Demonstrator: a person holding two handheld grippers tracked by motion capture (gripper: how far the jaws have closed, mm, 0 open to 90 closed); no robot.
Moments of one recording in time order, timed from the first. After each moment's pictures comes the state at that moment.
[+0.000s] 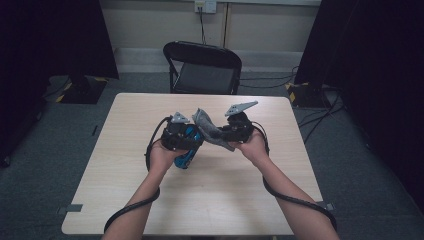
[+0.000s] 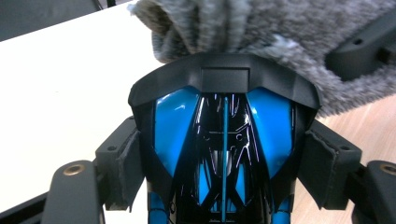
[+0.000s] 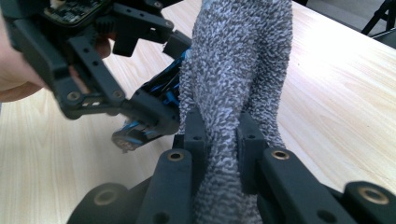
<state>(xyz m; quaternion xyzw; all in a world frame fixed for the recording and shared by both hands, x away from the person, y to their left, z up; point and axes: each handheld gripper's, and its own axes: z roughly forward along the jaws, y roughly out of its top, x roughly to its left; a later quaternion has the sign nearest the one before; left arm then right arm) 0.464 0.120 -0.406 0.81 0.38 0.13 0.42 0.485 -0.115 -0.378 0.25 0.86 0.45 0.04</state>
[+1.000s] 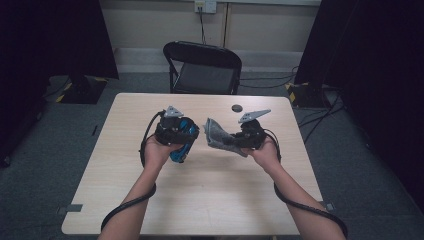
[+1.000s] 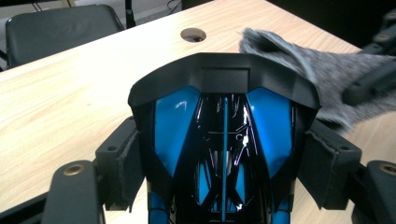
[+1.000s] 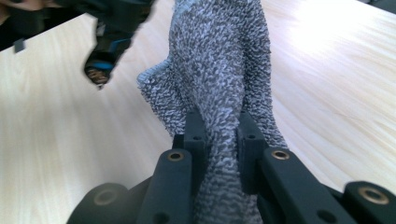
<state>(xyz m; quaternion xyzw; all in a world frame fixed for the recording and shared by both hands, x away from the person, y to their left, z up) 0.465 0.133 -0.387 0.80 0.39 0.15 0.43 0.481 -0.156 -0.402 0.28 0.85 0.44 0.05</state>
